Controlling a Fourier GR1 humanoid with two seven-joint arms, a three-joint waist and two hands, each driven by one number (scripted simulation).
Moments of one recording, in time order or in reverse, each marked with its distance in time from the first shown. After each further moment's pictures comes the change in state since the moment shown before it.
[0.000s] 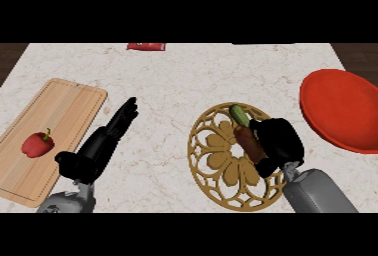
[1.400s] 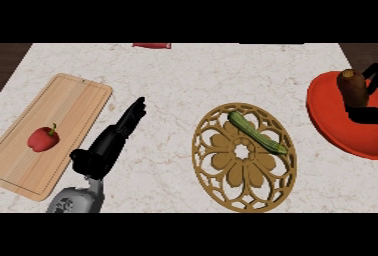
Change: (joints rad) left arm -0.032 -0.041 0.004 0.076 -0.039 -0.028 -0.057; right arm -0.063 -0.181 -0.633 0.050 -0.212 -0.362 -0.300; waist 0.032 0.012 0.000
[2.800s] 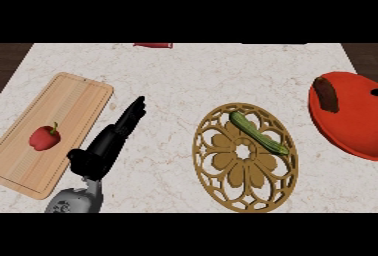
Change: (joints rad) left arm 0.007 -0.012 0.006 -0.048 -0.009 -0.012 0.051; right arm -0.379 -0.196 -0.355 0.897 -0.331 0.098 -0.381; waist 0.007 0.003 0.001
